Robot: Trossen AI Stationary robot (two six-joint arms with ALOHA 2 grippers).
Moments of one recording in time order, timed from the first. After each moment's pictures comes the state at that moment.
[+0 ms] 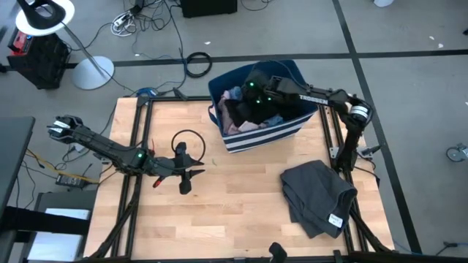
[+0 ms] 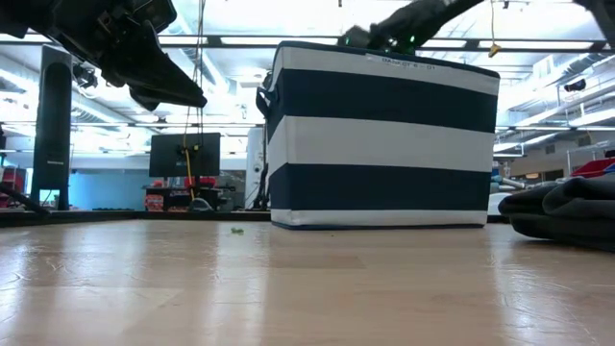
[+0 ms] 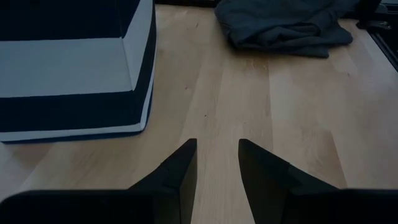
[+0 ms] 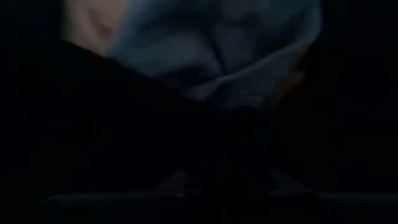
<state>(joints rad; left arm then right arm) -0.35 1.00 0.49 0.01 -0.46 -0.29 -0.51 1.82 1.52 -0.60 -0.07 0.29</state>
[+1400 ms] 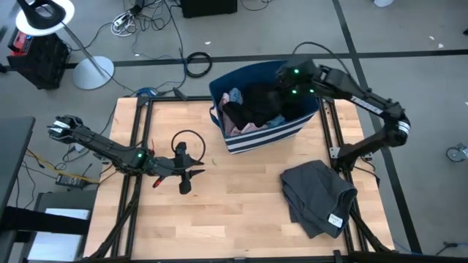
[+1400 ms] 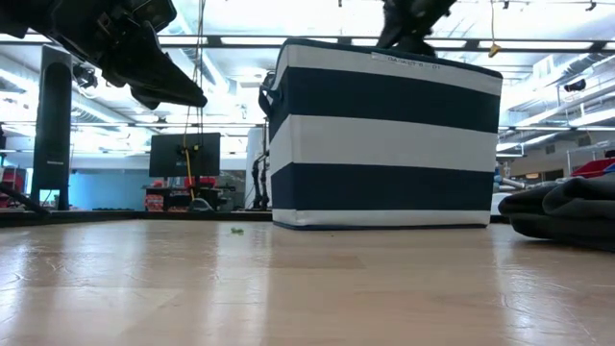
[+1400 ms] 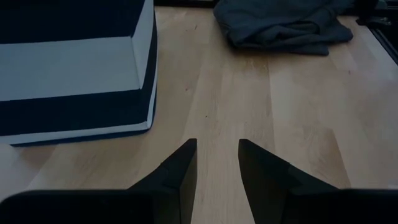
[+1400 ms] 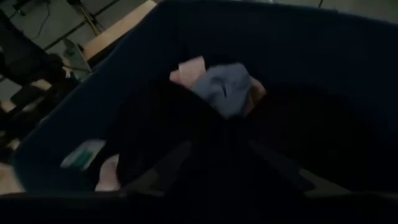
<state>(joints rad) -0.35 1.00 0.49 0.01 -0.46 -0.27 -0.51 1.38 1.52 -0.81 -0.07 0.26</state>
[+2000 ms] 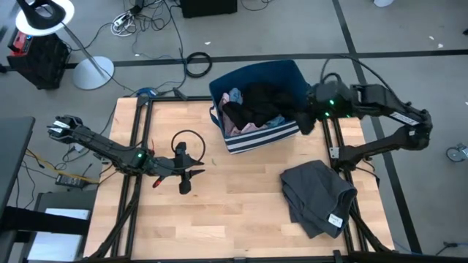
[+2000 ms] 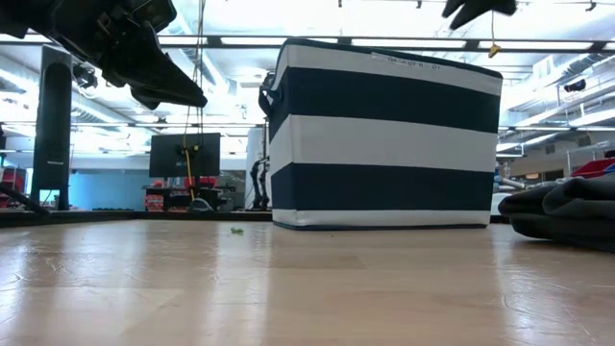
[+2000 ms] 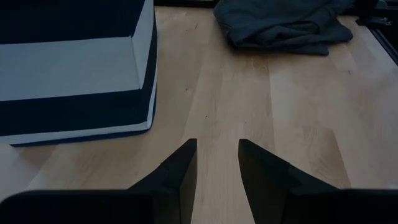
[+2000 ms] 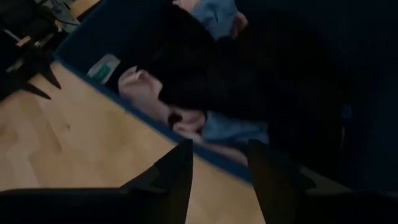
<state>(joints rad) -0.35 1.00 0.49 0.01 -0.46 -0.27 -0.18 1.11 1.52 -1.22 0.25 0.51</state>
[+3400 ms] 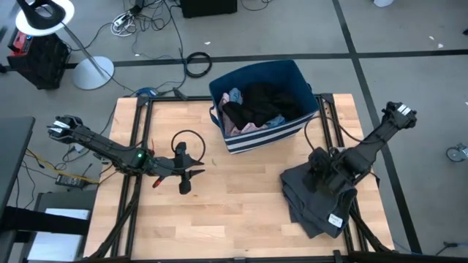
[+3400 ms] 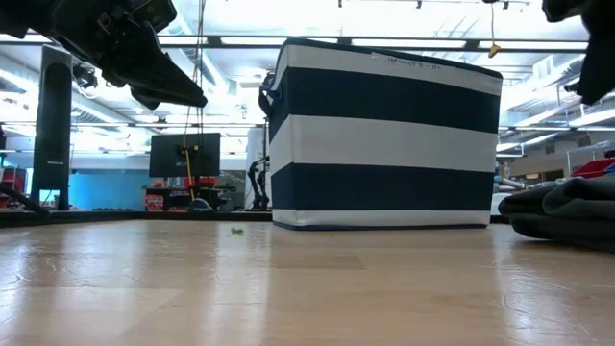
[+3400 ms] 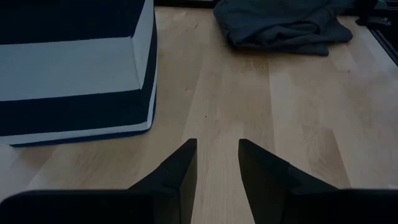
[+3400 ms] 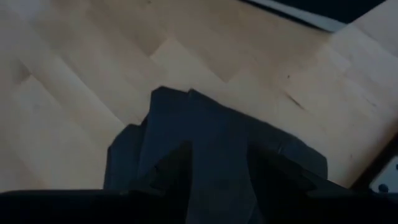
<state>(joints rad) -0.35 1.00 0.49 0.01 -0.46 -0.27 0.72 1.10 0.95 -1.31 0.48 1.52</state>
